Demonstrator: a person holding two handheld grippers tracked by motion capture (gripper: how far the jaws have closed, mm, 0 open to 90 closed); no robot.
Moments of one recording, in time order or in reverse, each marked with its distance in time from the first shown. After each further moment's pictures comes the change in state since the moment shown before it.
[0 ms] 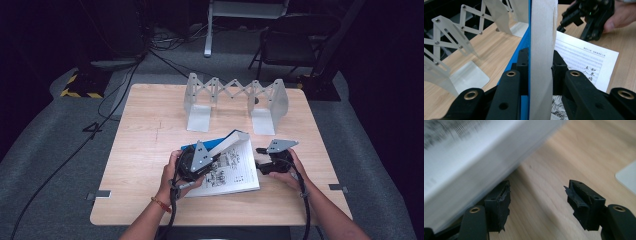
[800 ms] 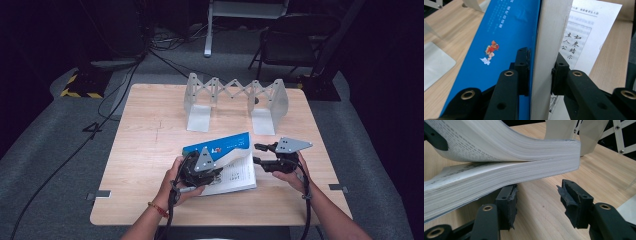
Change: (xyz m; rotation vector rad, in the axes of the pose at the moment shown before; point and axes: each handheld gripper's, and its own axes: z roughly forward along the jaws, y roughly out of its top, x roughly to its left) left arm -0.008 -0.008 0.003 0.139 -0.185 -0.060; right arm 0.020 0.027 -0.031 -0.187 0.022 -0.015
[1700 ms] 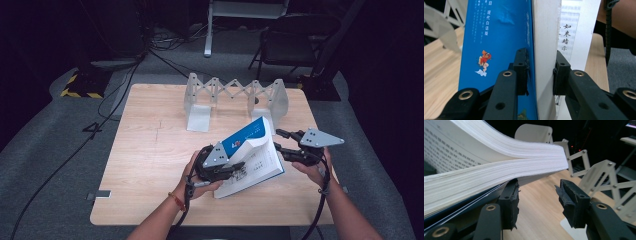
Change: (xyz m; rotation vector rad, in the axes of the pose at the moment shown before) left arm -0.005 0.033 0.030 -0.257 -0.131 0.028; right arm -0.014 0.035 -0.063 -0.102 -0.189 -0.081
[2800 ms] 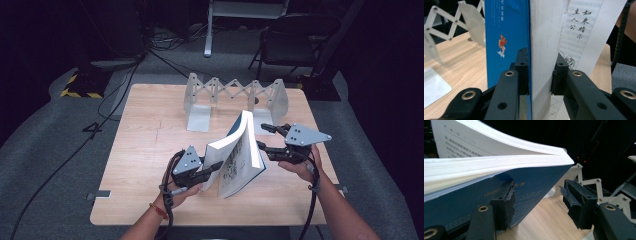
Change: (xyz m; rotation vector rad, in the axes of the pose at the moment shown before) left arm 0.007 -0.036 -0.058 -0.074 0.110 -0.095; right arm 0.038 0.054 0.021 -0.020 0.060 -0.101
